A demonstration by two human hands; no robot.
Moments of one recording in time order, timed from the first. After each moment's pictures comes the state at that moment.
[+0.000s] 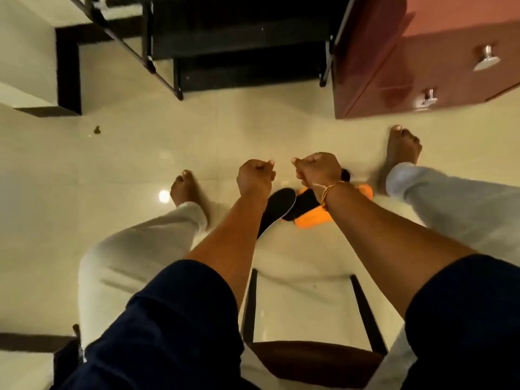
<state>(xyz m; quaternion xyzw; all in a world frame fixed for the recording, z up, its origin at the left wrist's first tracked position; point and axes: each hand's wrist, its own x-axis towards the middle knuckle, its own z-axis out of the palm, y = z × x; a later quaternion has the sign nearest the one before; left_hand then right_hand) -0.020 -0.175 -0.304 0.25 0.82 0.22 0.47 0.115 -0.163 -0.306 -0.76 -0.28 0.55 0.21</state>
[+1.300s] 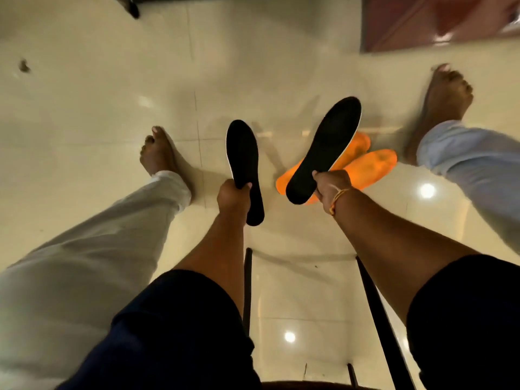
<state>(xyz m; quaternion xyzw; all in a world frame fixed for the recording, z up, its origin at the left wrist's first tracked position) -0.075 -0.252 -0.427 0.23 0.85 0.01 0.48 0.128 -0.221 -0.459 -0.78 -0.07 0.61 0.08</state>
